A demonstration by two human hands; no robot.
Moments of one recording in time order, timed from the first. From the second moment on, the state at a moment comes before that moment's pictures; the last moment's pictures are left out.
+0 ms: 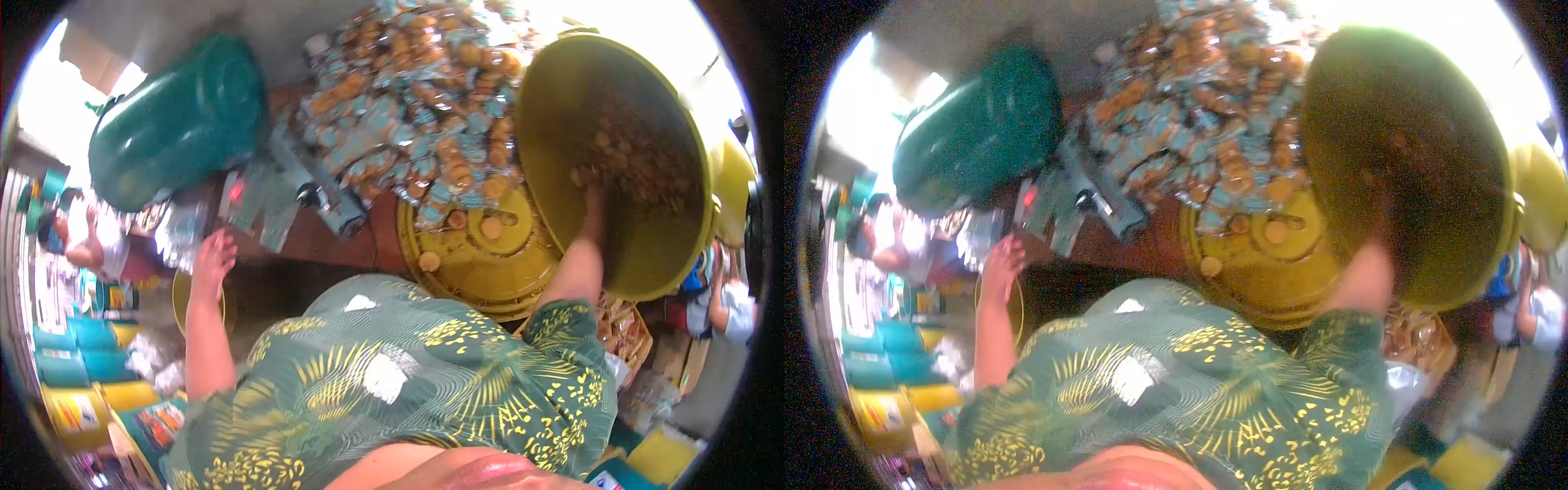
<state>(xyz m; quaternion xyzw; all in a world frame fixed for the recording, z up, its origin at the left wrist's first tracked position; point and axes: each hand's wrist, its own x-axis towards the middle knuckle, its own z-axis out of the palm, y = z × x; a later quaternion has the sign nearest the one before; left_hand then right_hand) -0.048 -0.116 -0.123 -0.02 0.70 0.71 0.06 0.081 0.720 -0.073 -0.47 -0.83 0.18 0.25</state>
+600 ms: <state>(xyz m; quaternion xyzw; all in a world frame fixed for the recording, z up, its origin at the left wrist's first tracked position) -0.267 -0.031 -0.249 0.00 0.97 0.14 -0.18 0.176 0.477 -0.165 -0.27 -0.88 0.19 0.33</state>
